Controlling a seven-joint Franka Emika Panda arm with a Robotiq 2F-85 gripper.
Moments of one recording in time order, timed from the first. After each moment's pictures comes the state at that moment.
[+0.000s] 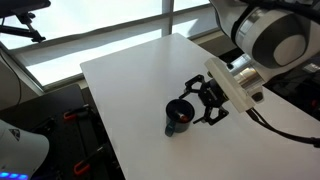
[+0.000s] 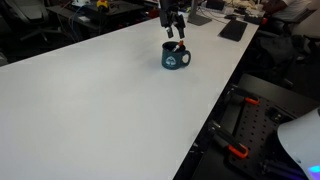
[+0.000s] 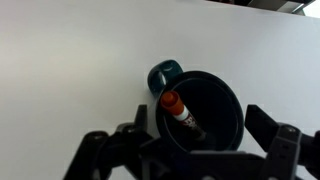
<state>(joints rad) -0.33 0.77 -0.06 -1.47 0.09 1.54 -0.41</state>
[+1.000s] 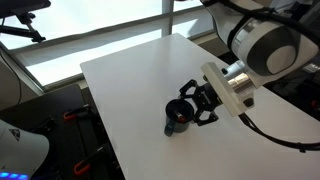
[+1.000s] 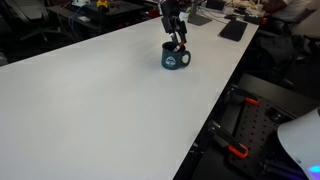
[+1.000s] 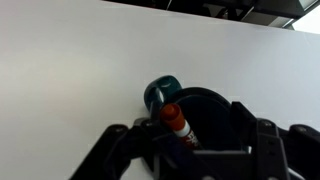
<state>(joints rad) -0.33 0.80 -0.06 -1.47 0.09 1.48 -0.41</state>
